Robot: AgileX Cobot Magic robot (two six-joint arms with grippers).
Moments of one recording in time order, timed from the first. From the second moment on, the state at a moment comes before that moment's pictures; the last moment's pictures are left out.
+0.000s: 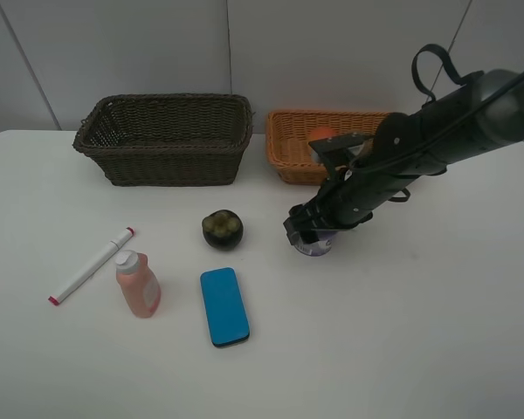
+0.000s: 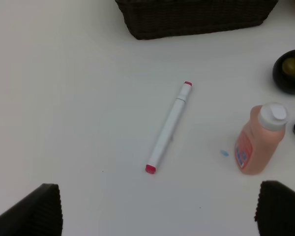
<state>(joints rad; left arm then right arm) 0.00 0.07 -0.50 -0.06 1.06 0.06 0.47 1.94 -0.98 0.24 0.29 -0.25</state>
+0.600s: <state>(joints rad) 0.00 0.07 -0.50 -0.06 1.06 0.06 0.47 1.79 -1.00 0.22 0.28 -0.25</state>
